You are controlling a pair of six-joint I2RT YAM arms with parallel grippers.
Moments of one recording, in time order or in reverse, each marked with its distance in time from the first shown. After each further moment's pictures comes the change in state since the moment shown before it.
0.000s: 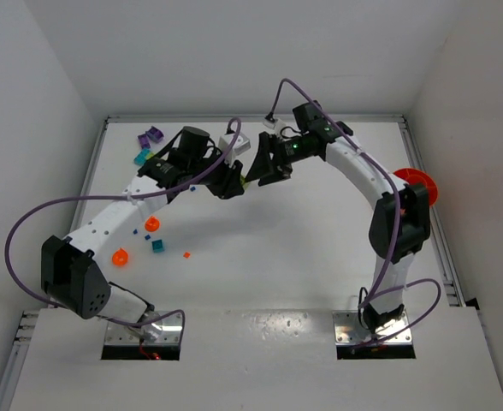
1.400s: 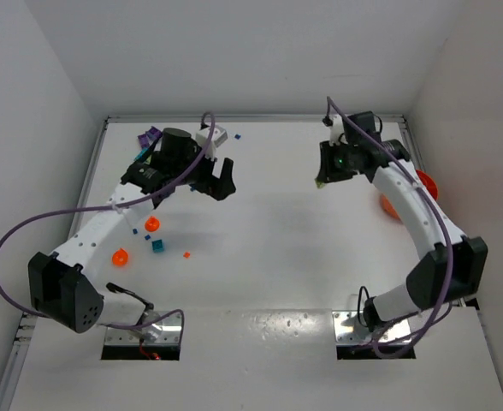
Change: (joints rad) left arm 0.058 -0.092 -0.069 0.014 -0.117 -0.132; right arm -0.126 -0.360 -0.229 -0.093 0.715 -0.252
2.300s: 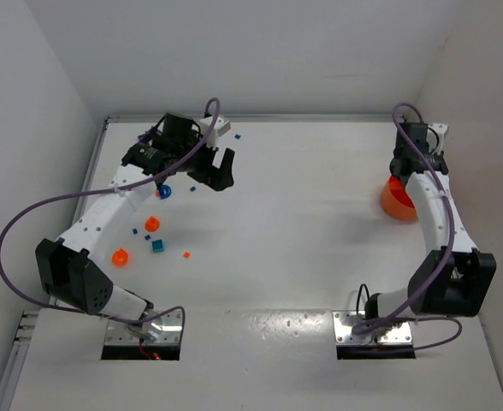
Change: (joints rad) left arm 0.048 0.109 0.208 -0.193 0.007 0.060; right arm -0.370 -0.144 -0.222 0.099 0.963 0.075
